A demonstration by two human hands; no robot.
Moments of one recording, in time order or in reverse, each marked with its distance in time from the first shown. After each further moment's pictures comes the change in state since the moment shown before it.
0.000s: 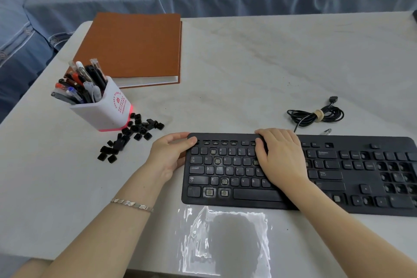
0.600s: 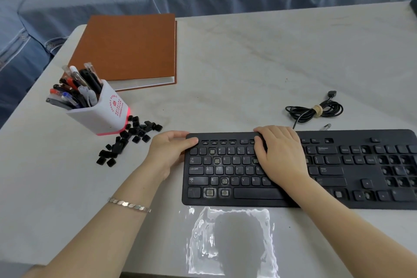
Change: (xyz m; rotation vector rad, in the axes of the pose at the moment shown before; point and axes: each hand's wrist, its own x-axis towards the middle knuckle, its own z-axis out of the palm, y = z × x) left_hand 0.004 0.007 0.002 0.217 0.009 0.079; right_hand 0.000 0.000 0.001 0.004 -0.023 0.008
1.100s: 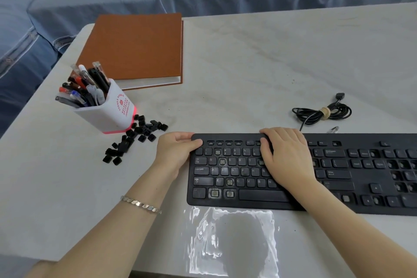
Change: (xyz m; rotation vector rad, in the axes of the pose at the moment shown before) left_hand -0.005 -0.001 0.007 0.039 0.097 0.047; right_hand 0.000 -0.001 0.000 -0.014 0.008 -0.006
